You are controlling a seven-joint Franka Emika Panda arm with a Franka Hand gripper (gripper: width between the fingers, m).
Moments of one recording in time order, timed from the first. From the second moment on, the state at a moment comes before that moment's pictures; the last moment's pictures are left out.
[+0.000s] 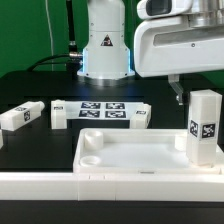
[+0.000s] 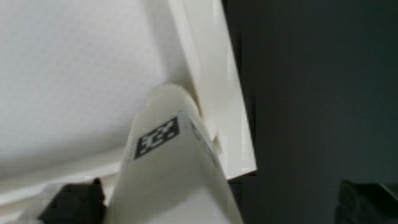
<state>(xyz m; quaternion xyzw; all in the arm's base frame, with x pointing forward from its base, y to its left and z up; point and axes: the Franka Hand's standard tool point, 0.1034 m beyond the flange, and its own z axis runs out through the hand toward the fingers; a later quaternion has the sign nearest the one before) 0.629 0.112 0.122 -0.99 0.09 -0.01 0.08</state>
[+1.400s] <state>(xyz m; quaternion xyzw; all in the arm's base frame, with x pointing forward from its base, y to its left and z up) 0.633 0.103 0.123 -1.00 -0.02 -0.02 0.07</state>
